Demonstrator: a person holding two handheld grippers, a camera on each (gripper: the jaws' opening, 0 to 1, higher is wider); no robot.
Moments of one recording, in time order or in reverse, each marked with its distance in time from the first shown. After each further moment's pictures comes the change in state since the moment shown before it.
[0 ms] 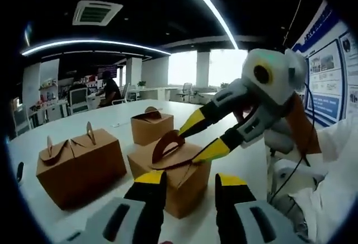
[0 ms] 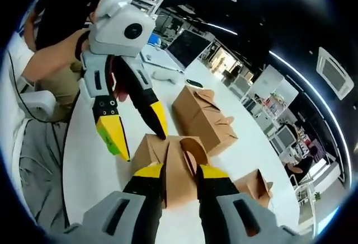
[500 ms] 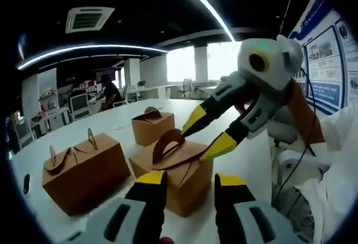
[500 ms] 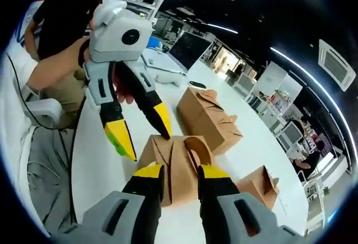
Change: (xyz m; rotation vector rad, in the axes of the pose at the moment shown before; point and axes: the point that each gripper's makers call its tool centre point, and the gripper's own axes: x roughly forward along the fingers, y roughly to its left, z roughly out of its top) left arm 0.000 -0.001 -0.001 0.053 0.028 0.017; right arm -0.006 0.003 0.000 0.058 -0.019 0.051
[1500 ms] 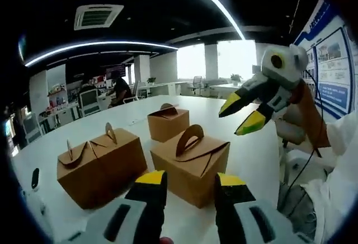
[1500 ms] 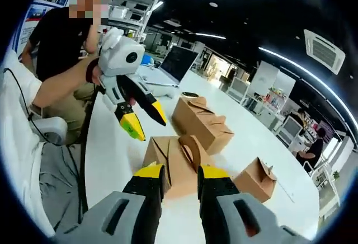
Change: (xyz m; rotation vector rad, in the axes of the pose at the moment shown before) left arm -0.017 0.024 -0.002 -0.002 0.024 0.087; right arm -0.034 -0.007 0.000 0.109 -0.094 -0.012
